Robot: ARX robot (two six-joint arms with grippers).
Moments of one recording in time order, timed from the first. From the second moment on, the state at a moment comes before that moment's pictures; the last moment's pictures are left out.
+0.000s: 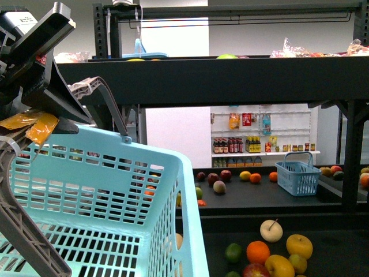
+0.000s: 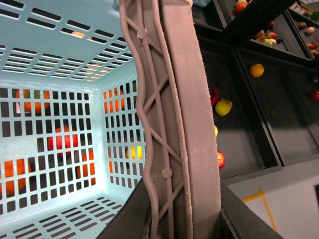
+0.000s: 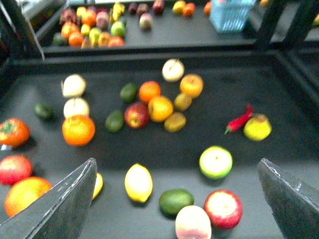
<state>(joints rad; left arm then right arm) -0.16 1.40 1.34 -0.42 0.42 -0.33 -0.14 1.12 0.46 0.39 -0.08 -0.01</state>
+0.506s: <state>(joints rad) -0.16 1.40 1.34 -0.42 0.41 -0.33 -0.13 1.94 1.20 0.12 -0.27 -0.15</state>
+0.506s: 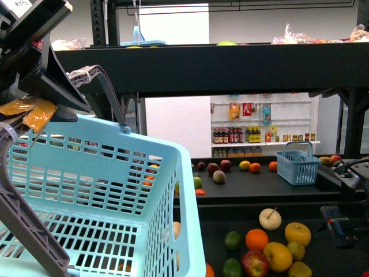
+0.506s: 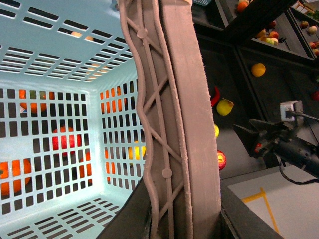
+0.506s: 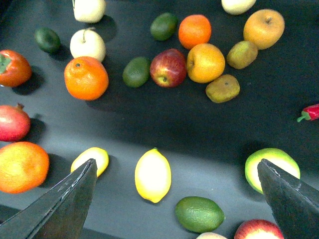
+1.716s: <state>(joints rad) -0.16 1.40 1.34 -0.42 0.41 -0.33 -0.03 2.60 1.54 0.14 -0.23 -0.31</state>
